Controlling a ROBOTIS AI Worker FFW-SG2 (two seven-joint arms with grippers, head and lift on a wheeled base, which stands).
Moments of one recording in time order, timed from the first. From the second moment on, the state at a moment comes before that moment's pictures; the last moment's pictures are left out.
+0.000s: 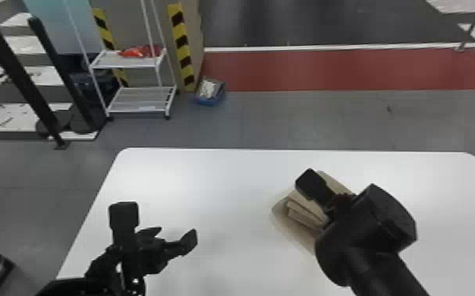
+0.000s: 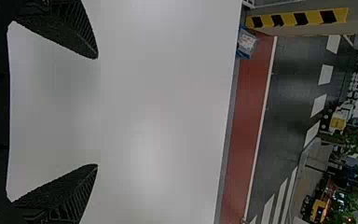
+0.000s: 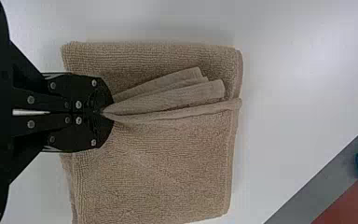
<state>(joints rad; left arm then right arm) 0.22 0.05 0.15 -1.71 0.07 0.60 -0.34 -0.23 0.00 0.43 -1.41 0.82 1.10 0.68</state>
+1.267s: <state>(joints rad) 0.16 0.04 -0.06 -1.60 0.08 0.54 -0.37 -0.12 0.00 0.31 -1.73 0.88 1.10 0.92</state>
